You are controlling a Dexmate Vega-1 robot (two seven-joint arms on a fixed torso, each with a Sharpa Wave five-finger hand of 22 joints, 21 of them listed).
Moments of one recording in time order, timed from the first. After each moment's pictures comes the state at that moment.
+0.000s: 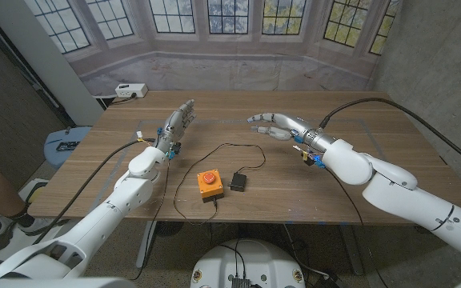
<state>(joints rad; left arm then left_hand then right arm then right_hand) 0.85 0.53 0.38 -1.30 -0.62 -0.36 -0.08 0.37 0.17 0.54 0.06 0.18 0.08 -0.02 0.18 0.17 -0.01 0.01 0.20 0.19 -0.02 0.03 0.17 0.17 0.07 0.06 0.19 0.17 -1.05 -0.94 -0.47 -2.20 -0.25 -0.11 -0.02 0.42 0.14 0.40 -0.15 0.19 0.39 -0.17 0.21 0.19 0.32 -0.19 0.21 0.19 0.13 -0.04 0.23 0.20 0.25 -0.04 0.19 0.17</state>
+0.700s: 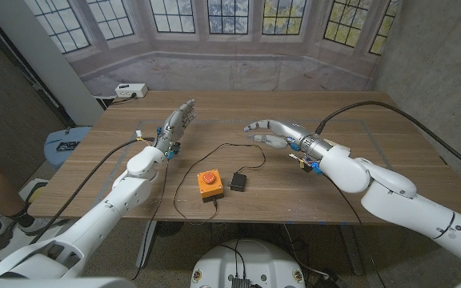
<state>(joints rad) 0.85 0.54 0.38 -1.30 -0.61 -0.36 -0.09 0.37 0.17 0.54 0.06 0.18 0.08 -0.03 0.18 0.17 -0.01 0.01 0.20 0.19 -0.02 0.03 0.17 0.17 0.07 0.06 0.19 0.17 -1.07 -0.95 -0.50 -2.24 -0.33 -0.15 -0.01 0.44 0.14 0.40 -0.16 0.19 0.43 -0.17 0.22 0.19 0.36 -0.19 0.21 0.19 0.16 -0.04 0.24 0.20 0.26 -0.04 0.19 0.17</state>
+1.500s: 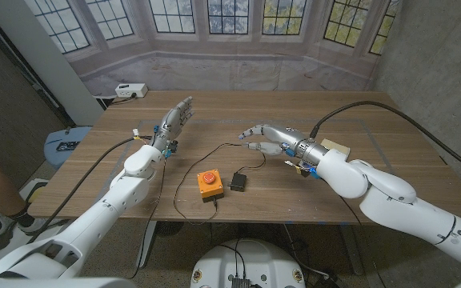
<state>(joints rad) 0.85 0.54 0.37 -1.30 -0.61 -0.39 -0.10 0.36 0.16 0.55 0.06 0.18 0.08 -0.03 0.18 0.17 -0.01 0.01 0.20 0.19 -0.02 0.04 0.17 0.17 0.07 0.06 0.19 0.17 -1.08 -0.96 -0.52 -2.29 -0.42 -0.17 0.04 0.46 0.14 0.40 -0.16 0.19 0.44 -0.15 0.22 0.19 0.37 -0.18 0.21 0.19 0.16 -0.04 0.24 0.20 0.27 -0.04 0.19 0.17</state>
